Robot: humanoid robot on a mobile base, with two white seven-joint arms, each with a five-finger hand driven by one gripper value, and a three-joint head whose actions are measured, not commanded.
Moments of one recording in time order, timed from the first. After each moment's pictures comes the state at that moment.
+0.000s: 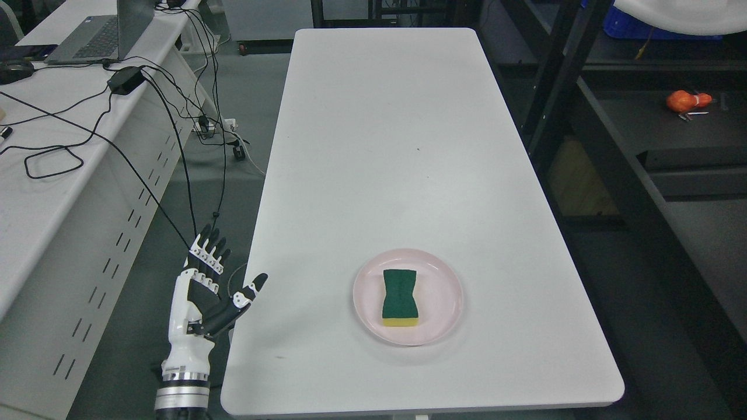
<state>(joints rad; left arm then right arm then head) 0.08 0.00 0.00 -1.77 0.24 -0.20 0.06 -0.08 0.00 -0.21 0.00 -0.12 0.00 -0.07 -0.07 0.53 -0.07</state>
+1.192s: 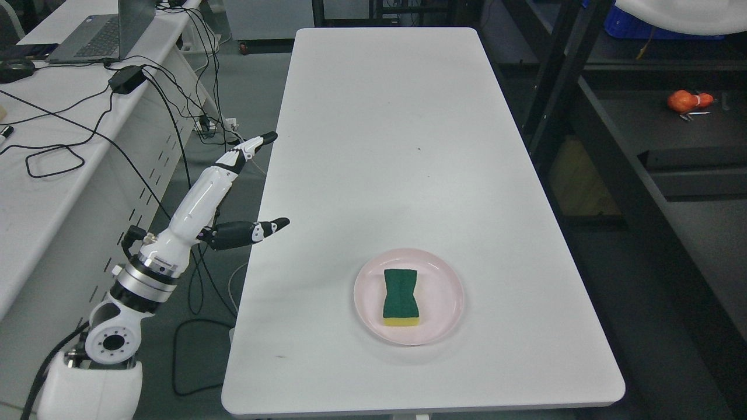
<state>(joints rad) -0.39 0.23 0.09 -1.57 -0.45 -0.62 -0.34 -0.08 0.00 -0.21 0.00 -0.12 0.00 -0.07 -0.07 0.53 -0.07</state>
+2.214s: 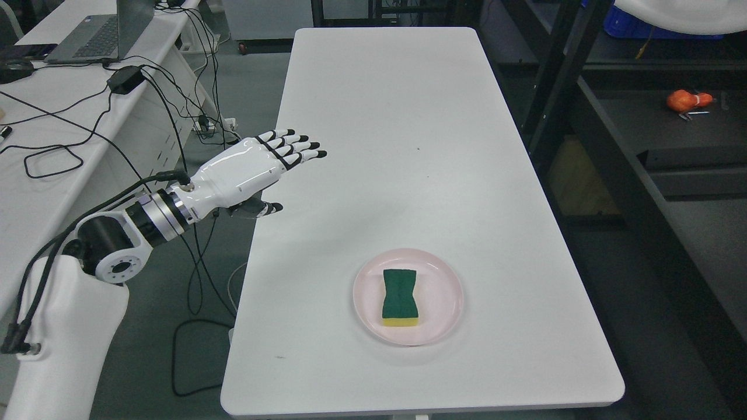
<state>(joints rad) -0.68 0.35 -0.10 -1.35 -0.92 -0.79 -0.34 -0.08 0.00 -0.21 0.00 -0.12 0.00 -0.07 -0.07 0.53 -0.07</state>
